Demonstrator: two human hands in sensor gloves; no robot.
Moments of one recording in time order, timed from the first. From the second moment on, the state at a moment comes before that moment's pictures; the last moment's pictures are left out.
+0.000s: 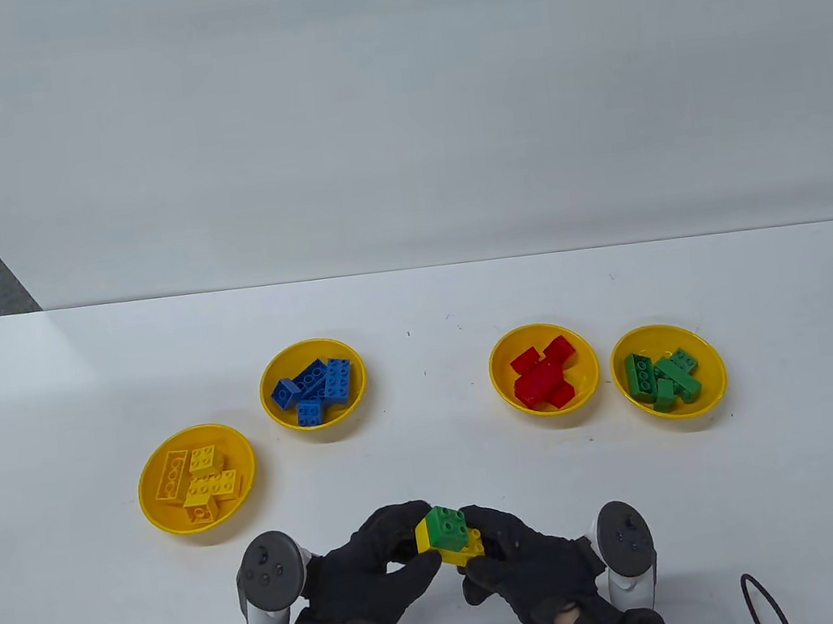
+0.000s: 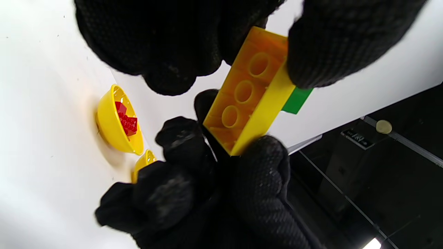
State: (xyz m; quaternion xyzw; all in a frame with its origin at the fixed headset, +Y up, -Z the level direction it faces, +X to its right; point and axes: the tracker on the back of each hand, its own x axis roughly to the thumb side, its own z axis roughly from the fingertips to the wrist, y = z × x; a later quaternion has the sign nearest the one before) left_hand -0.165 -0.700 -0.260 -0.02 -0.25 0.62 0.74; right_hand 0.096 -0.721 -0.249 0.16 0.04 0.69 0.70
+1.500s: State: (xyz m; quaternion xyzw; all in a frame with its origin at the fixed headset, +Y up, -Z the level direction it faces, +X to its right) left_hand -0.246 -0.622 -0.265 0.14 -0.21 0.46 0.85; right_hand 0.135 -0.685 -0.255 0.17 -0.12 0.74 0.64
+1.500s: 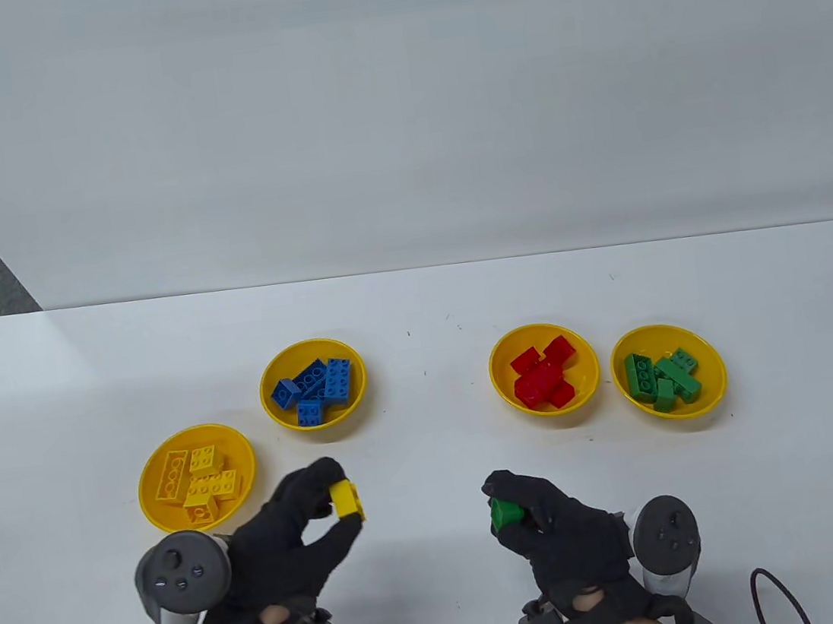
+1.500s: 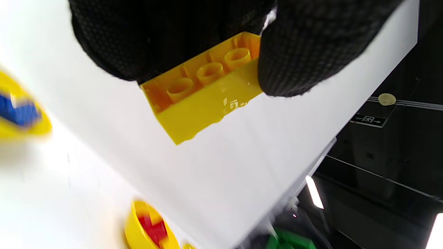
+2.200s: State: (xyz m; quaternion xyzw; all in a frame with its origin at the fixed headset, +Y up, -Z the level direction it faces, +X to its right) left_hand -0.316 -0.667 -0.378 -0.05 0.05 0.03 1.00; right_hand 0.149 -0.681 -0.258 0.16 -0.12 0.74 0.64
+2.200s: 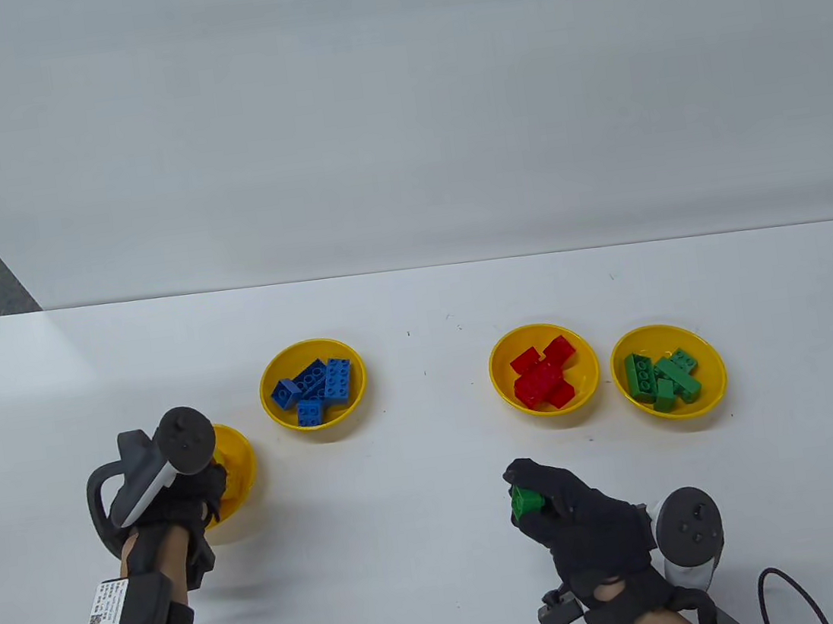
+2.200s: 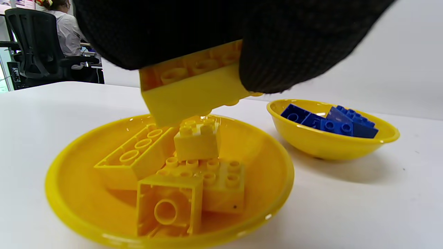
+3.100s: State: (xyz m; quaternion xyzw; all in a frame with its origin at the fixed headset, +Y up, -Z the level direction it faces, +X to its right) left_hand -0.214 -0.679 -0.290 0.12 -0.15 0.05 0.98; right_hand 0.164 -0.669 -0.261 0.15 -0.14 0.74 0.64
